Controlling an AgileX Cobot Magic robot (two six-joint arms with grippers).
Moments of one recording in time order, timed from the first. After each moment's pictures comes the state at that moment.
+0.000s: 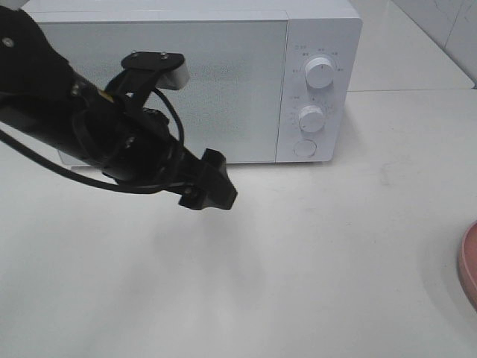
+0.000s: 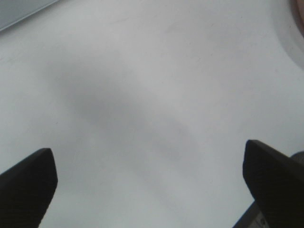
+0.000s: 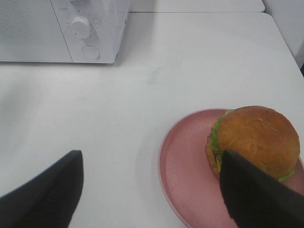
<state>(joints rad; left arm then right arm) -0.66 1.63 -0.97 -0.55 0.47 0.38 0.11 0.00 -0.50 -0.04 1.01 0.08</state>
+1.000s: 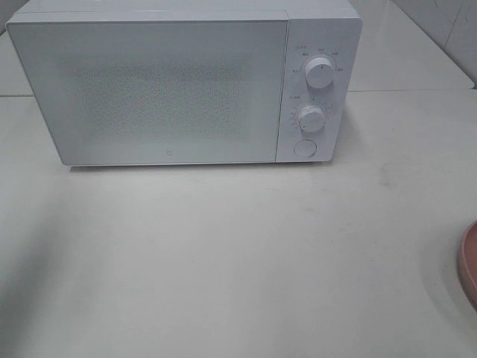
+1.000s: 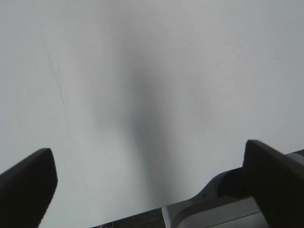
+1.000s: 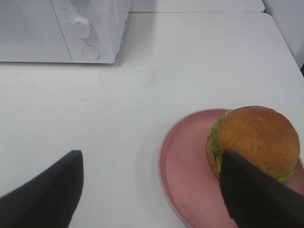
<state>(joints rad) -0.09 1.14 -0.92 -0.15 1.07 0.16 0.11 0.00 -0.50 -0.04 1.01 0.08</state>
